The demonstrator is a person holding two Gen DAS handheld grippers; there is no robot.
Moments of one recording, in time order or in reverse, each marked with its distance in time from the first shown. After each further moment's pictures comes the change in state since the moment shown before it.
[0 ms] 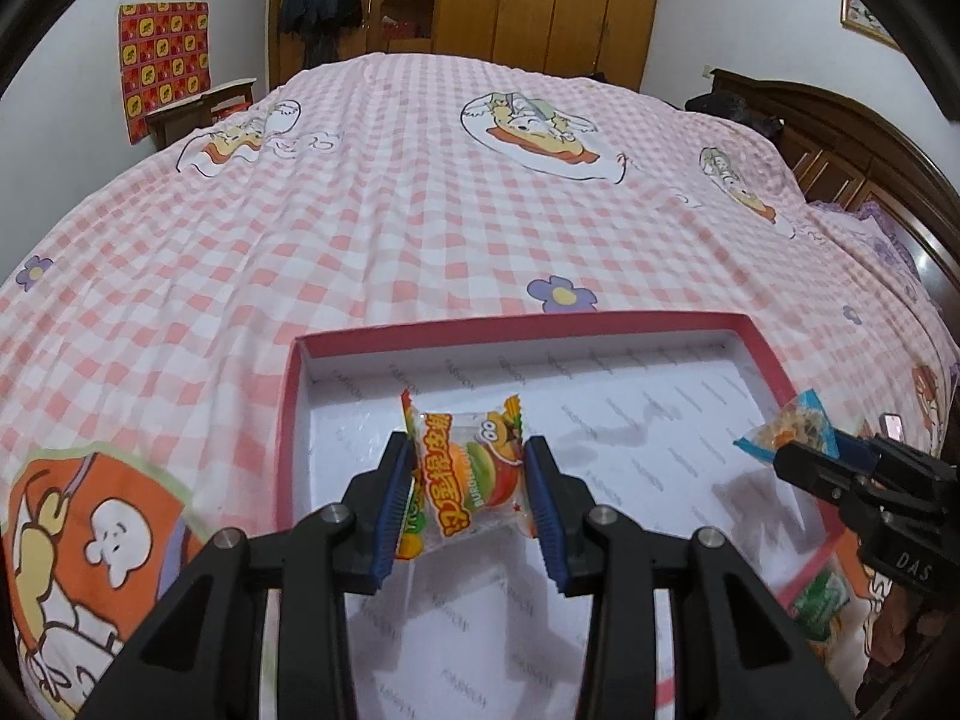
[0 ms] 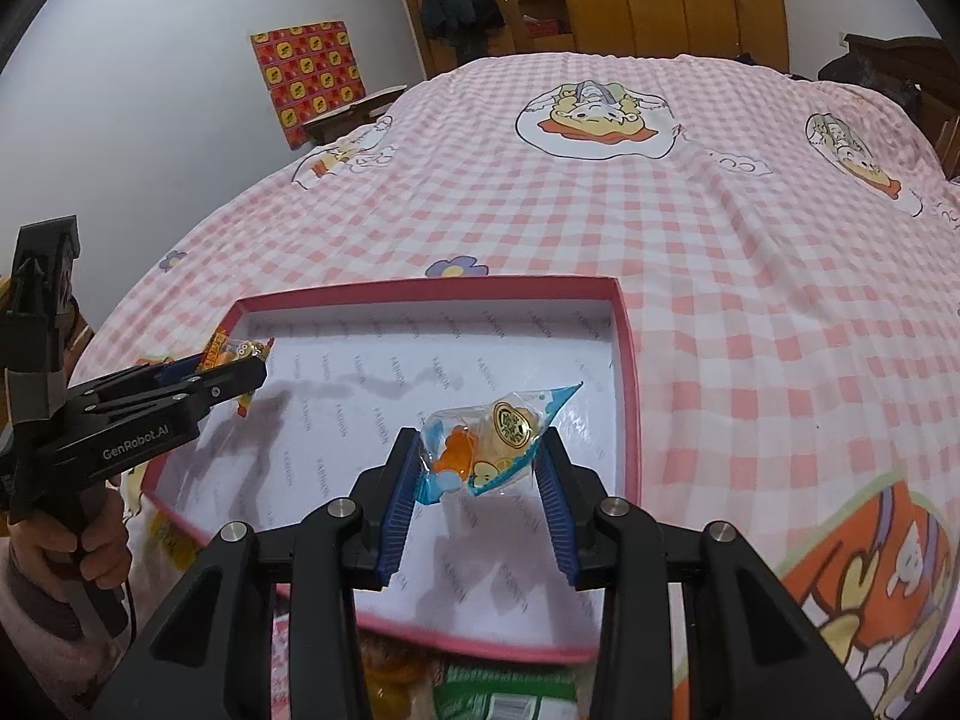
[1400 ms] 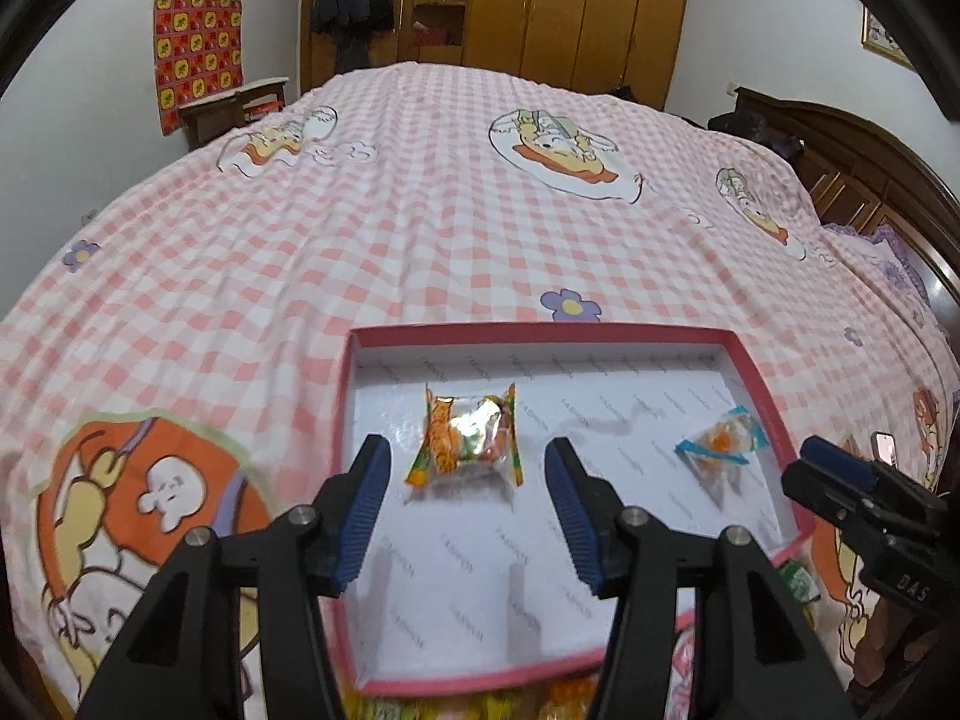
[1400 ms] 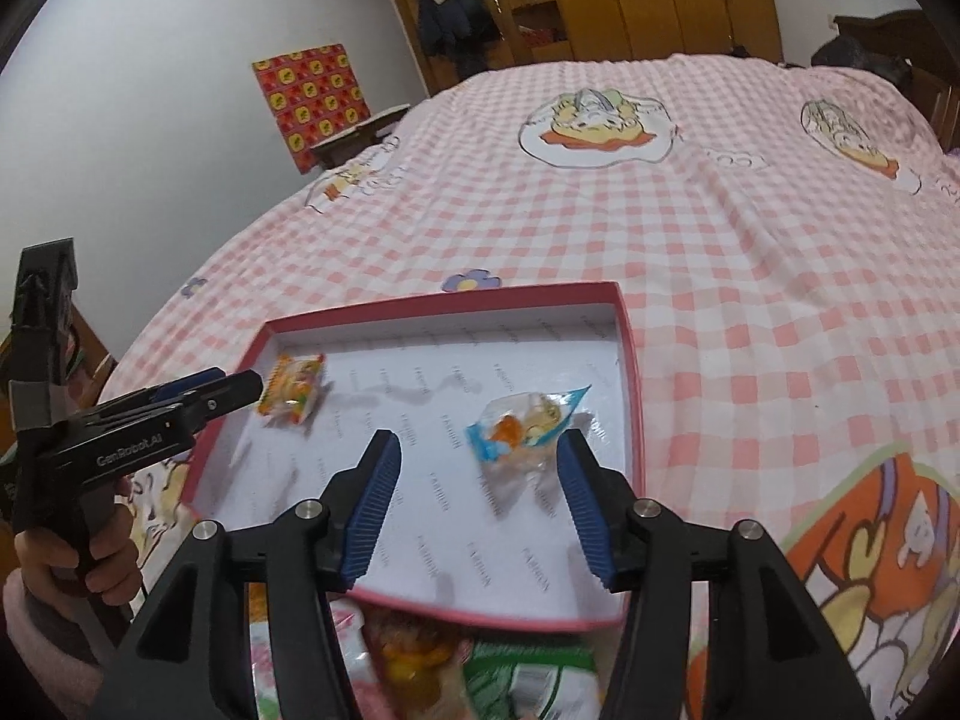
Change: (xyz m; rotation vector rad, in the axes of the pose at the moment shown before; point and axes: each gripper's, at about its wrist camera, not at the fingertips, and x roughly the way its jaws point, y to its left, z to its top) left arm -0.050 0.001 -0.010 -0.046 -0.025 0.051; right arm -0.025 0.002 -0.007 0.046 -0.044 0.054
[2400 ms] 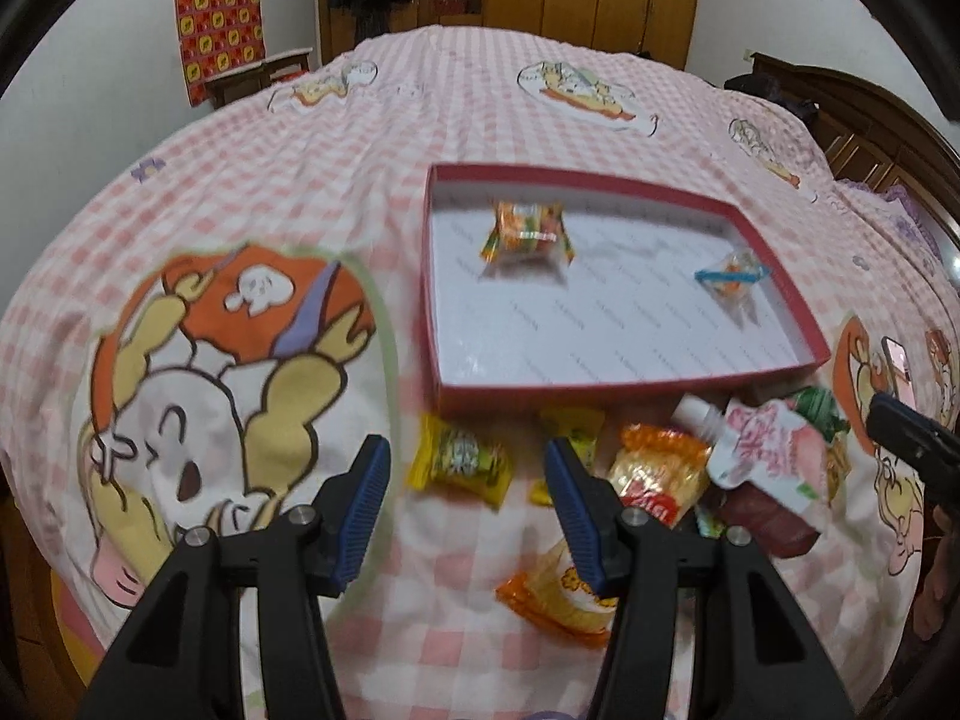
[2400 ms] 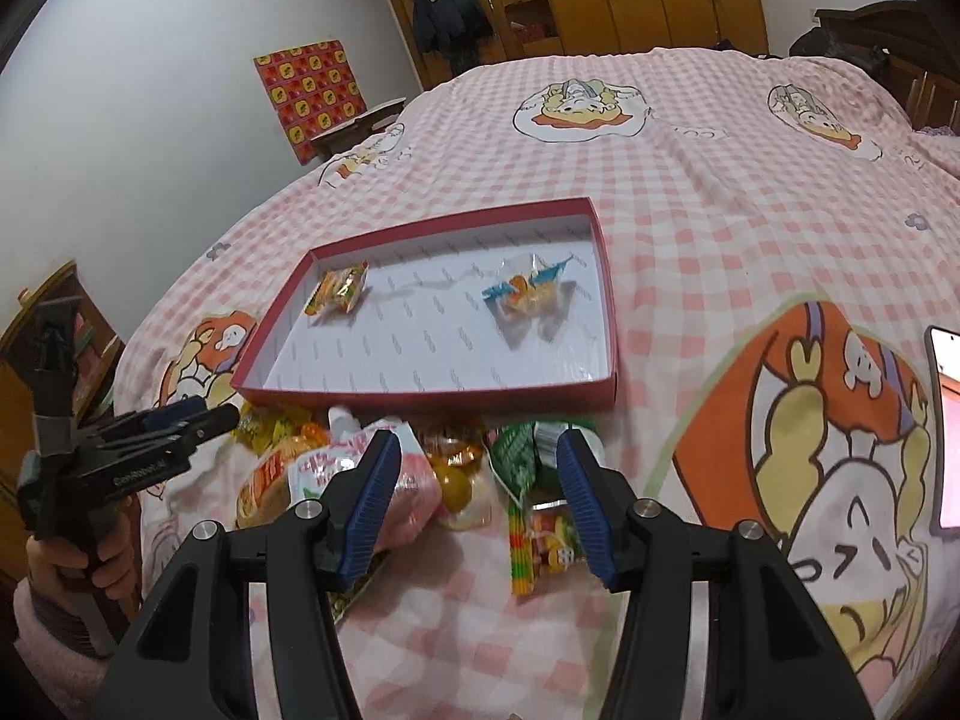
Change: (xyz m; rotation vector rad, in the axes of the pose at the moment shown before) left arm -0.040 0.023 -0.099 -0.001 0.094 0.062; right arm -0.067 0.012 -0.077 0.018 0.021 -0.019
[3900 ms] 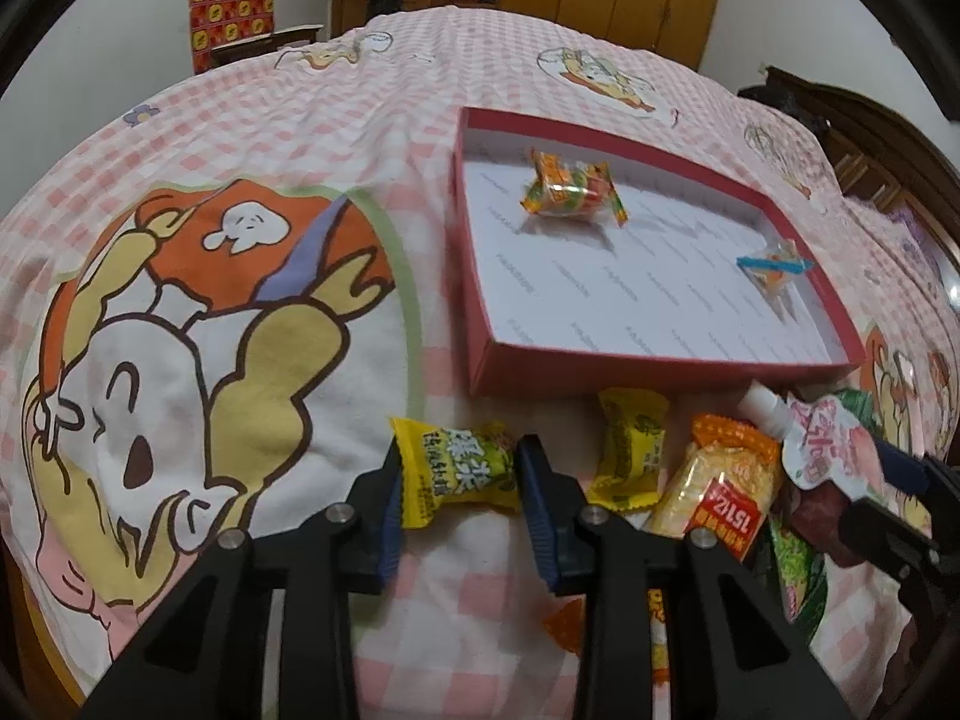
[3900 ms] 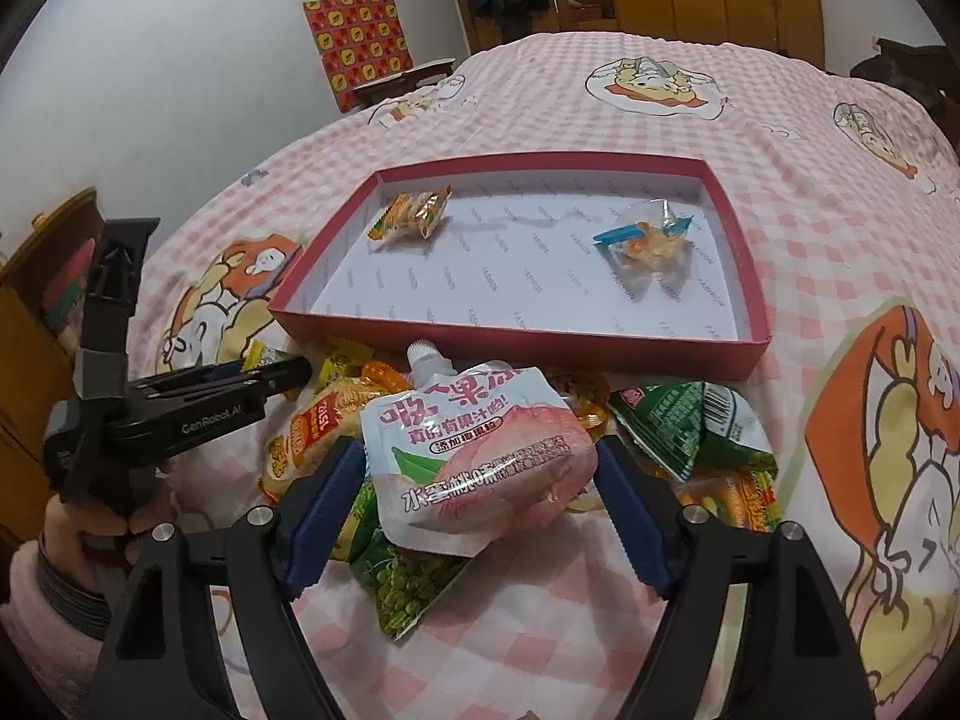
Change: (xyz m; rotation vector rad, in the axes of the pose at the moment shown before) left arm 0.038 0.019 -0.011 -0.050 0.012 -0.031; right arm 0.041 0.057 -0.022 -0.131 0.077 0.027
